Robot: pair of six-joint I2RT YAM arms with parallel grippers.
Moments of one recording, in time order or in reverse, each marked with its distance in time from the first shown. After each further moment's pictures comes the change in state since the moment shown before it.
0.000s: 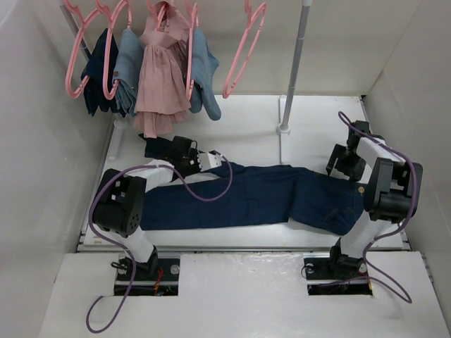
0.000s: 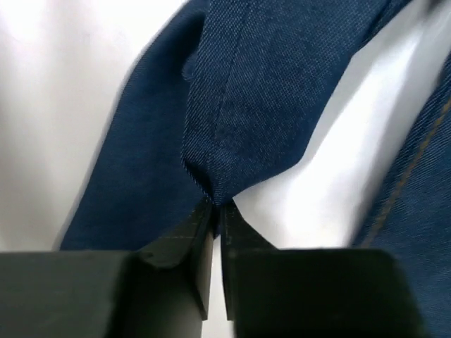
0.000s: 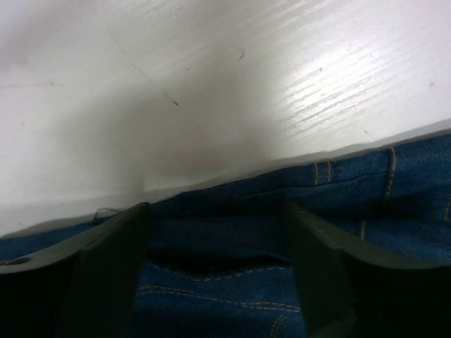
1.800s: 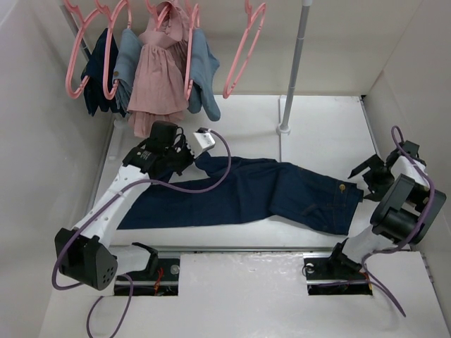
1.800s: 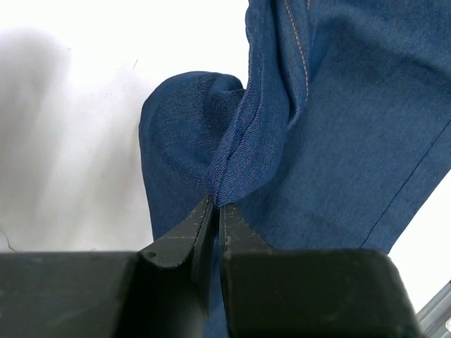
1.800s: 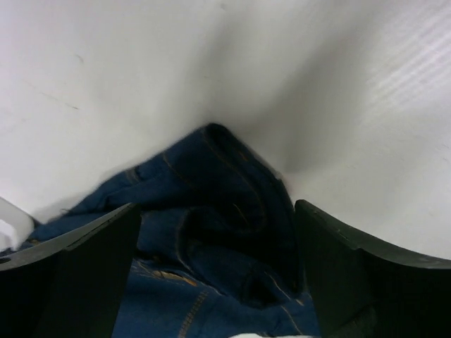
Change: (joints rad) left arm -0.047 -0.419 0.264 -0.611 0.143 -0.392; right arm -0.386 -0.187 -0.152 -0.016 -0.283 0.166
